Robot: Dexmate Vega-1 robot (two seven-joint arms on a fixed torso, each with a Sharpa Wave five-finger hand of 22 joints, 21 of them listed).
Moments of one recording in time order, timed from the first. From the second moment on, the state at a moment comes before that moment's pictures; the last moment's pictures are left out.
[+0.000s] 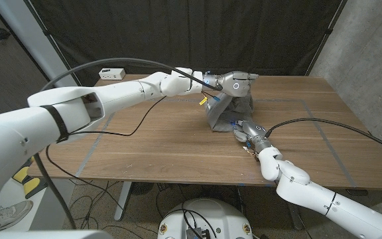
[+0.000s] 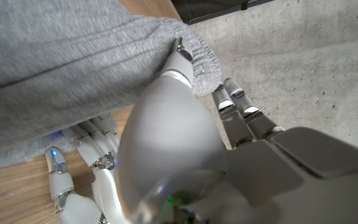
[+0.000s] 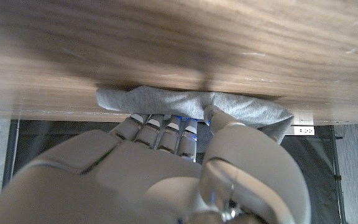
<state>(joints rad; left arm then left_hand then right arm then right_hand) -0.10 0.44 1.41 -1.28 1.80 -0.10 0.66 1.42 0.11 0.13 -0.14 0.20 1.30 -0.20 0.28 0.18 1.19 -0.21 0.21 0.21 0.70 -0.07 0.22 0.21 0.27 -0.04 0.61 0.20 -1.02 -0.79 -0.73 -1.92 -0.40 -0.59 -0.29 0.61 0.20 0.55 0.04 0.18 0.39 -0.10 0.20 0.19 0.37 -0.09 0.20 0.19 0.27 -0.04 0.24 0.20 0.29 -0.02 0.20 0.18</state>
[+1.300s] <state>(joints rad) 0.03 0.48 1.41 -1.37 1.78 0.14 0.59 0.91 0.16 0.09 0.05 0.33 0.37 -0.22 0.18 0.18 0.47 -0.20 0.18 0.20 0.39 -0.04 0.18 0.19 0.19 0.02 0.61 0.19 -1.02 -0.84 -0.75 -2.02 -0.42 -0.66 -0.21 0.61 0.19 0.53 0.01 0.18 0.38 -0.09 0.19 0.19 0.33 -0.04 0.19 0.19 0.25 -0.04 0.24 0.20 0.26 0.00 0.20 0.18</state>
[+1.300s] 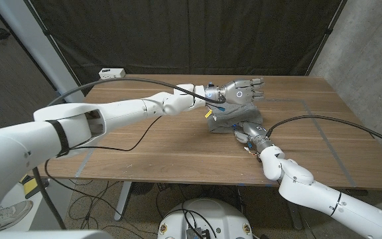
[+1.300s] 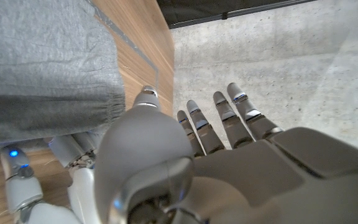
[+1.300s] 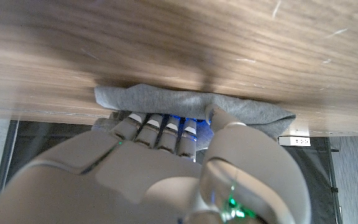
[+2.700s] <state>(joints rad) 0.25 0.64 1.20 -1.58 1.86 0.19 0.55 0.91 0.17 0.10 0.05 0.32 0.37 -0.22 0.18 0.18 0.48 -0.21 0.19 0.20 0.38 -0.04 0.18 0.19 0.19 0.02 0.61 0.19 -1.18 -0.97 -0.67 -2.31 -0.51 -0.85 -0.21 0.57 0.14 0.47 -0.01 0.19 0.36 -0.08 0.19 0.19 0.32 -0.02 0.19 0.19 0.24 -0.04 0.22 0.19 0.30 0.05 0.21 0.18</state>
